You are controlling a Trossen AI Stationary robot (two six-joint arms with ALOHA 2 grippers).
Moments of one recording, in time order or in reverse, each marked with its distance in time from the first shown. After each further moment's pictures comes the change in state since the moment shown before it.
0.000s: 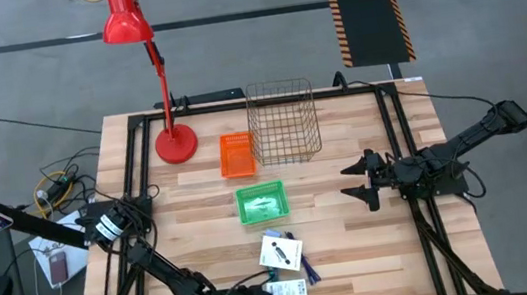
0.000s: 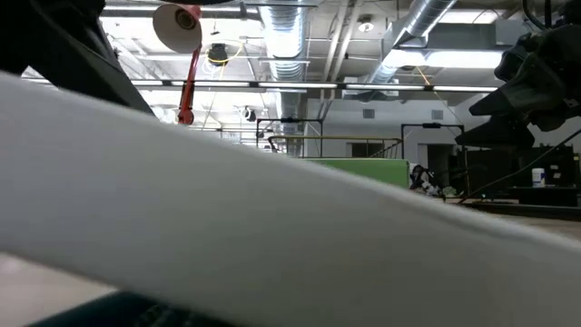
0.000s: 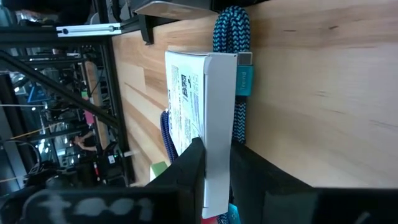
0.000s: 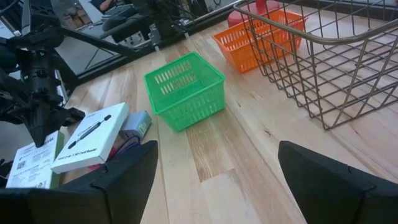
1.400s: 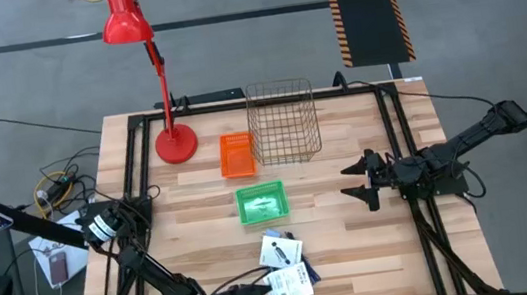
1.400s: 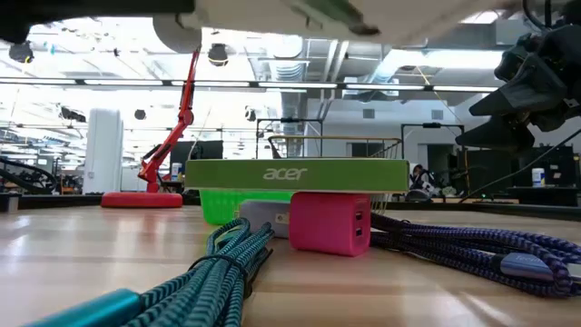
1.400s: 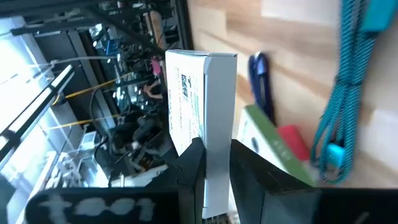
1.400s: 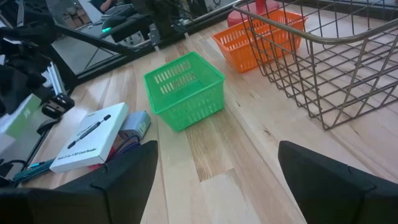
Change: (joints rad) left arm -0.057 -0.033 0.002 0.183 -0.381 0.222; right arm 0.000 0.000 0.000 0.001 0.001 0.000
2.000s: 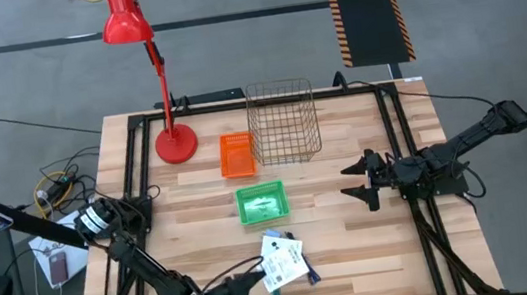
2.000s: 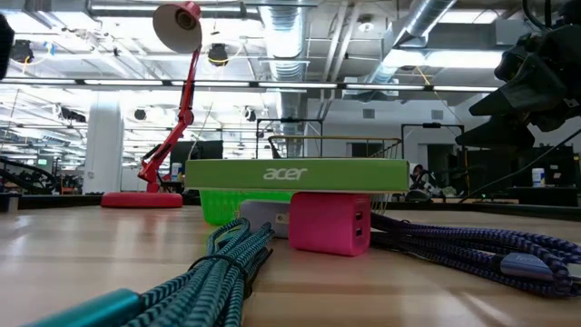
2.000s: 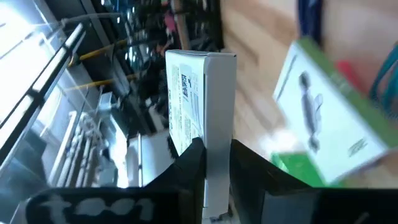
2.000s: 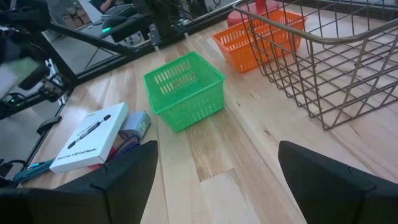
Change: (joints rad) left arm 0.002 -0.088 0.000 -0.059 -0.199 0.043; right arm 0.000 0.000 0.000 0.000 0.000 -0.001
